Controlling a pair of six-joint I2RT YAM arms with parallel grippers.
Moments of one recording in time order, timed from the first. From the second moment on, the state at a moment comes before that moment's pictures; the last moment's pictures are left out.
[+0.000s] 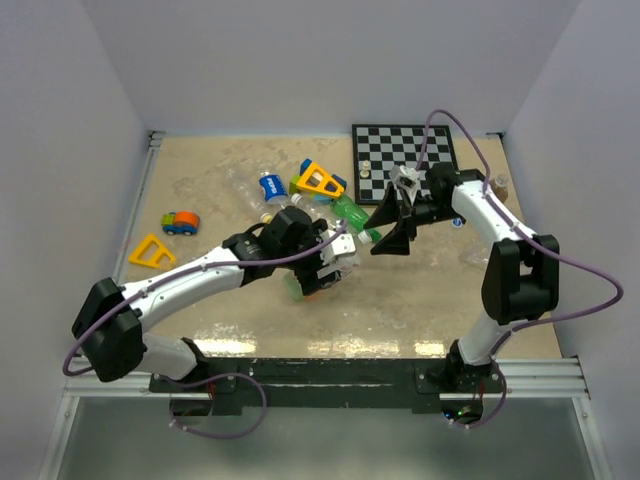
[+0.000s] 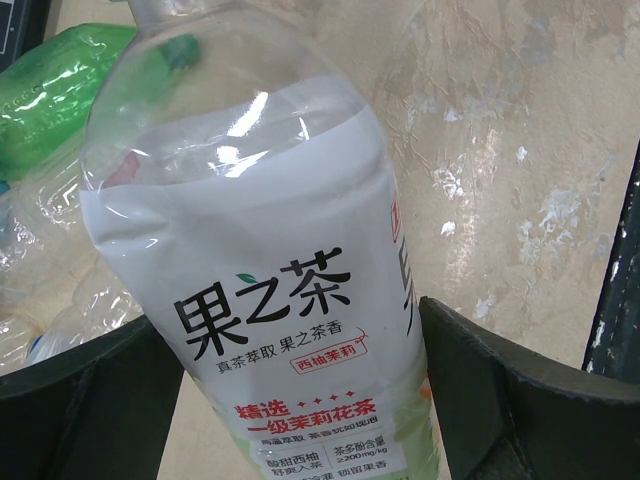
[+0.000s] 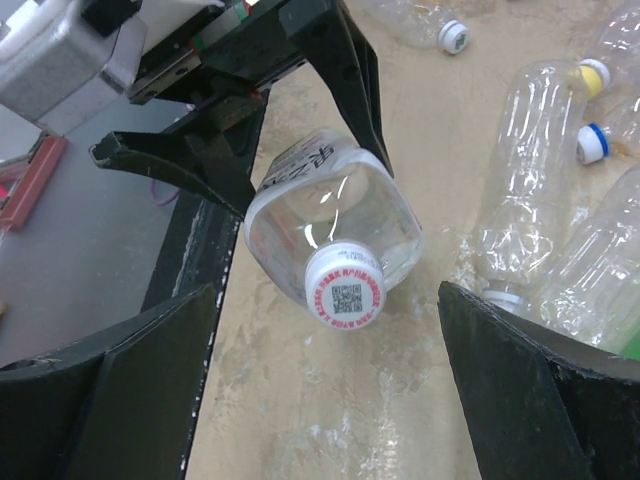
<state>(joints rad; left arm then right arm) -0.84 1.37 1.00 -0.36 0.27 0.41 0.14 1.70 1.32 -1.18 -1.42 -1.15</state>
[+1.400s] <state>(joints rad) -0.84 1.31 0.94 -0.33 0.22 0.45 0.30 1.59 1.34 -0.83 -1.12 -0.66</state>
